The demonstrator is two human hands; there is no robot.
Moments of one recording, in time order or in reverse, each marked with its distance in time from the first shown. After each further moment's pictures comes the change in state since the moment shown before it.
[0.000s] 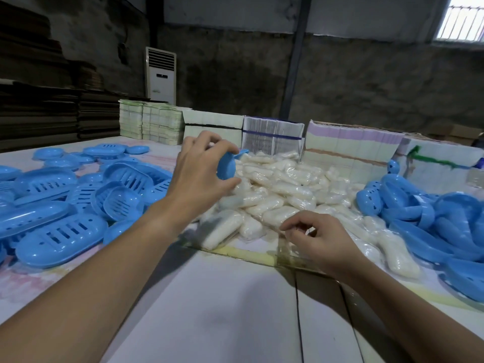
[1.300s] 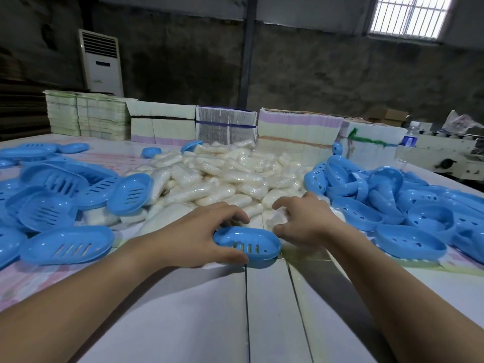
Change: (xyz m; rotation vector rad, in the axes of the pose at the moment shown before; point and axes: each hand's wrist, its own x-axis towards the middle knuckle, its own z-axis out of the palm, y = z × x) left_hand -0.051 0.046 0.043 -0.469 -0.803 0.074; right_hand 0.009 0.035 -0.052 -0.767 -0.159 0.314
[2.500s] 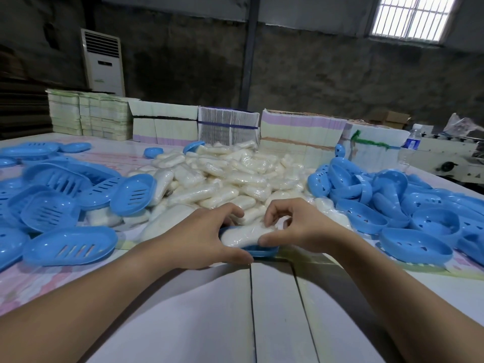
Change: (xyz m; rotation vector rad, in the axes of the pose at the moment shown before) left_hand -0.001 0.002 0.002 0.060 0.057 -0.156; right_hand -0.015 -0.015 -0.009 0.681 -0.100 -0.309
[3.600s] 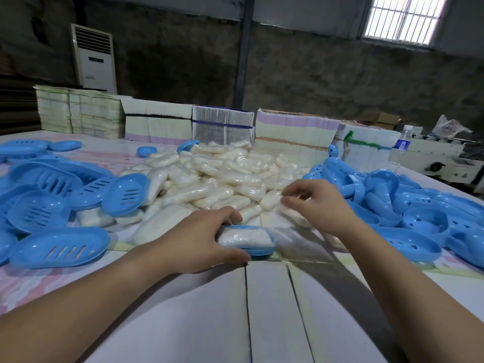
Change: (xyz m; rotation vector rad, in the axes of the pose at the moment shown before) left_hand 0.001 0.001 0.008 0.038 0.027 0.032; right_hand 0.001 0.011 -0.031 -0.212 0.373 0.108
